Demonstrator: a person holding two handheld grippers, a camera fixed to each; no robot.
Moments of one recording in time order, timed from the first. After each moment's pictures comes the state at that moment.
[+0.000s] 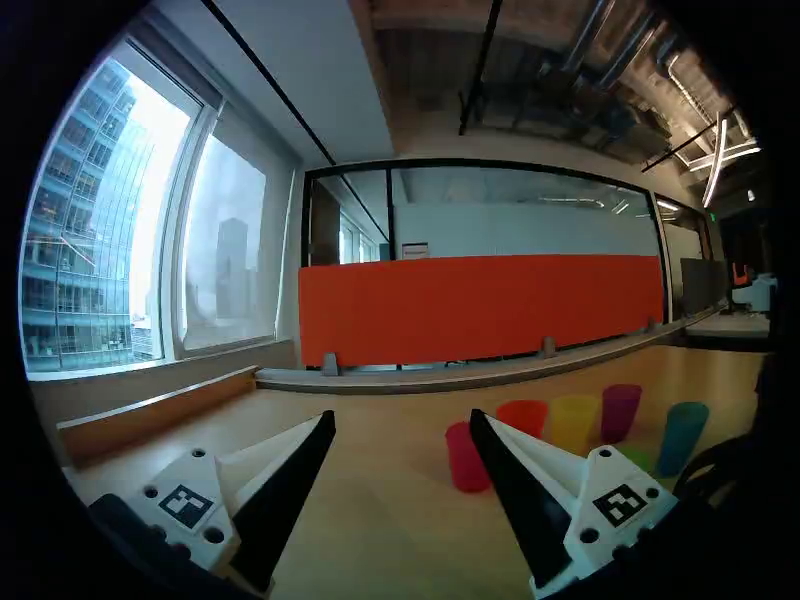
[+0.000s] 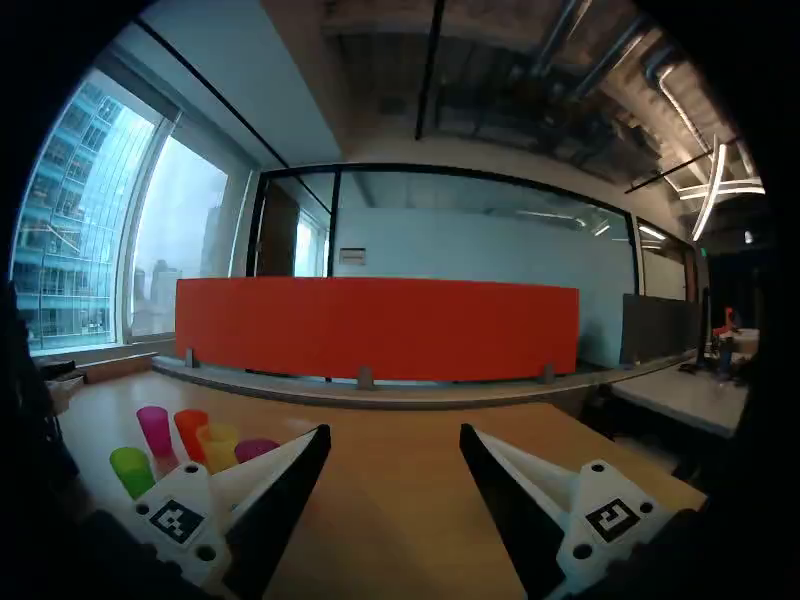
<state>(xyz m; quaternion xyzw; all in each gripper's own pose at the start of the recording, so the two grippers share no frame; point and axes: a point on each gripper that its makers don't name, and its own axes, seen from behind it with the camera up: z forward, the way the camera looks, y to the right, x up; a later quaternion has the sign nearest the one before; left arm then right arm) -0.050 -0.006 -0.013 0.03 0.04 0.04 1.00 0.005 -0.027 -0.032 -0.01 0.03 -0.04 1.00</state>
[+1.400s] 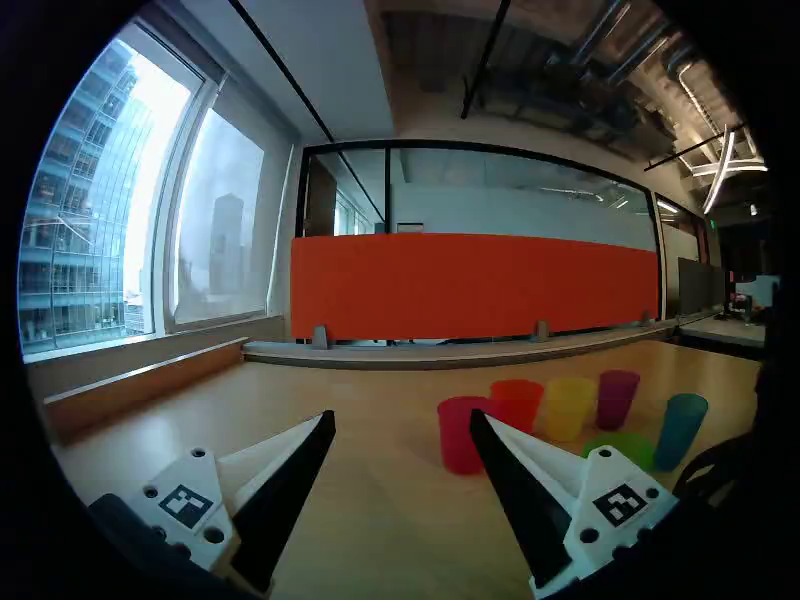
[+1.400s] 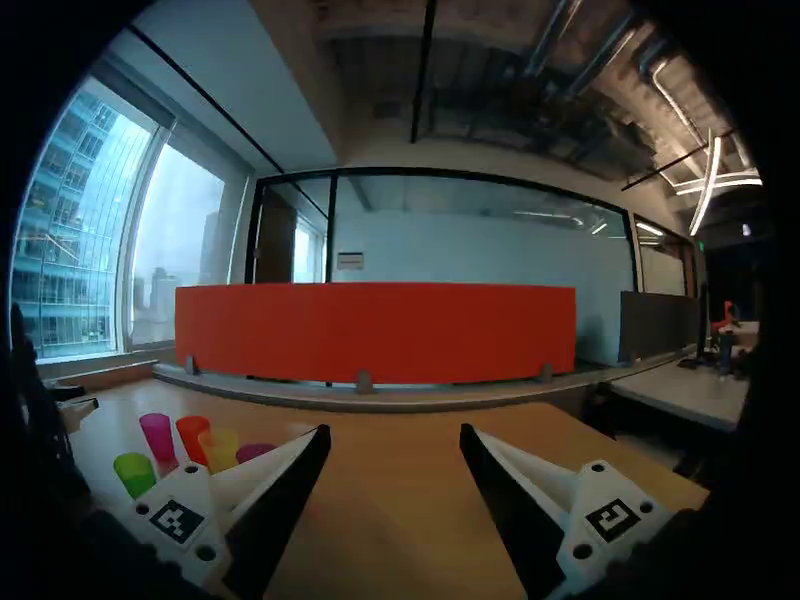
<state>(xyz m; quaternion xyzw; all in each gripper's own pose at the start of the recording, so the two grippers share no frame) -0.079 -0.003 -0.002 0.02 0.01 0.02 1.00 0.006 -0.020 -0.040 -0.01 0.04 -0.03 1.00</state>
